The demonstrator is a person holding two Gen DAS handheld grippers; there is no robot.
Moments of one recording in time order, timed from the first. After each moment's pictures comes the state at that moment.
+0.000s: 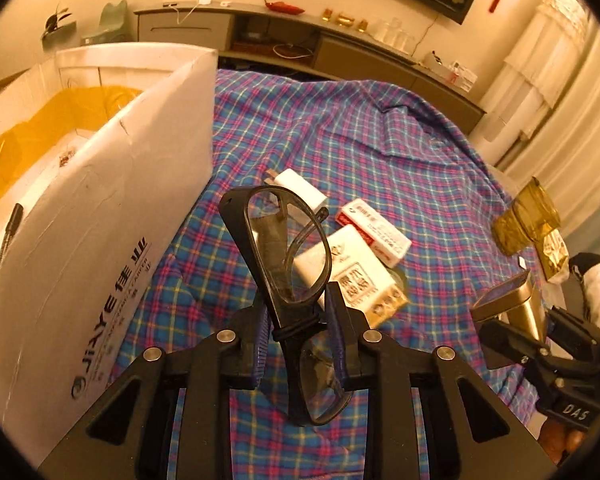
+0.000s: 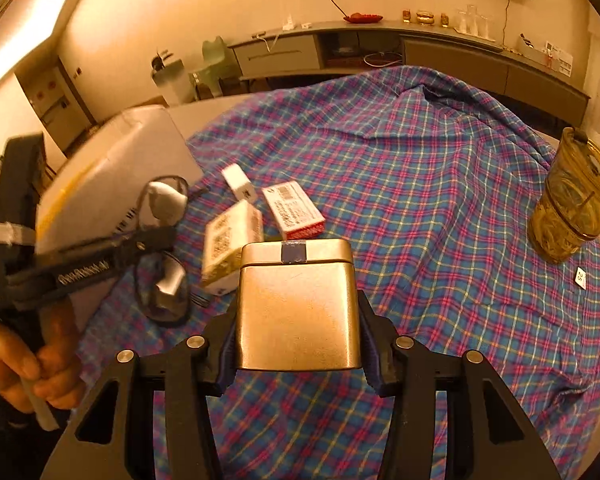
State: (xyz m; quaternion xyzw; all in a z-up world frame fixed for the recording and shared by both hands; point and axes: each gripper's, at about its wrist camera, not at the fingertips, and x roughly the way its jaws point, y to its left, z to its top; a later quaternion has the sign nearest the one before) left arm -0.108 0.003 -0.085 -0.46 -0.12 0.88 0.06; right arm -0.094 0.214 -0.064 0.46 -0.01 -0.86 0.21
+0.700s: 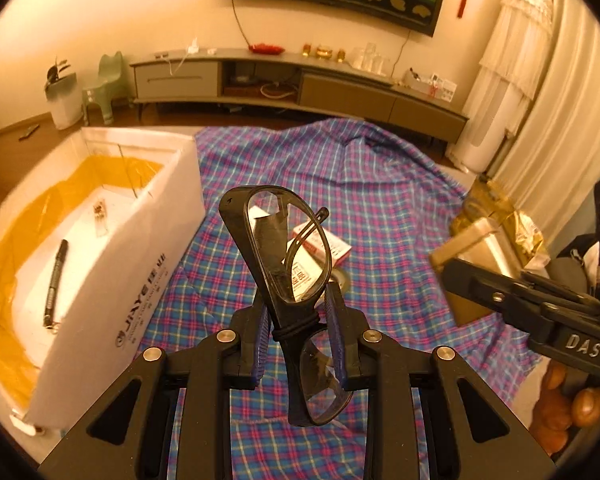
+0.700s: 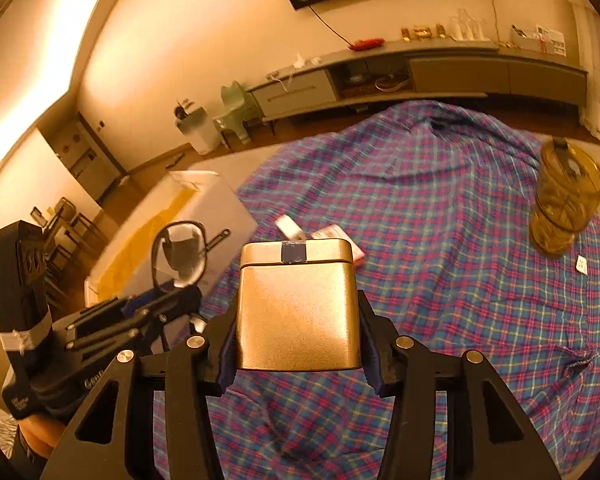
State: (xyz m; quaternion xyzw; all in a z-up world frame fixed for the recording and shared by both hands) left arm -0.042 0.039 -0.003 -0.40 -0.07 0.91 0.05; right arm -0.064 0.224 -0.002 0.40 -0.08 -0.88 0.25
